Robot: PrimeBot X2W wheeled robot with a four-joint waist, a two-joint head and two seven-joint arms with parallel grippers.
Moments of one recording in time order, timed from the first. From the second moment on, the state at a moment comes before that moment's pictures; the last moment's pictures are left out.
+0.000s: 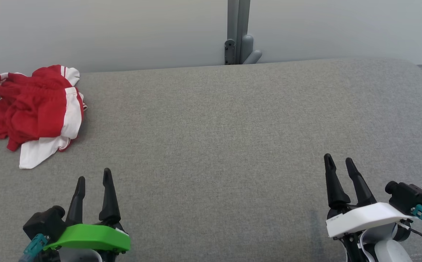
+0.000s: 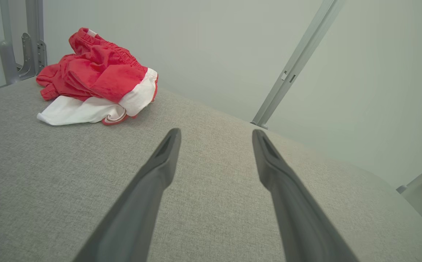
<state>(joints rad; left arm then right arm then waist) 0.00 0.04 -0.06 0.11 -0.52 0.00 -0.15 -0.03 -0.04 0.06 0.10 0.57 0.13 -0.16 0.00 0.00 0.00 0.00</state>
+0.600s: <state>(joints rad) 0.02 0.04 -0.08 0.13 -0.35 0.00 -0.19 -0.01 -0.04 0.09 0.10 0.40 0.13 -0.20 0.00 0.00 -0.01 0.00</state>
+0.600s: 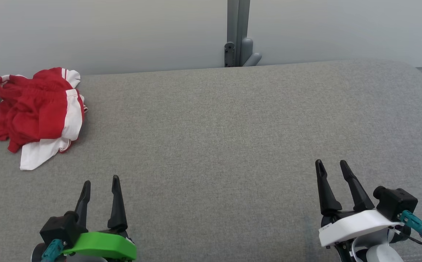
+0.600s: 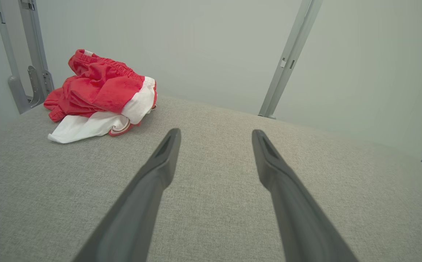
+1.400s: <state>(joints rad) 0.03 0.05 -0.09 0.13 -0.19 0.01 -0.24 0.00 -0.05 0.11 0.09 0.22 0.13 -0.24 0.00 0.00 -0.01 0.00</state>
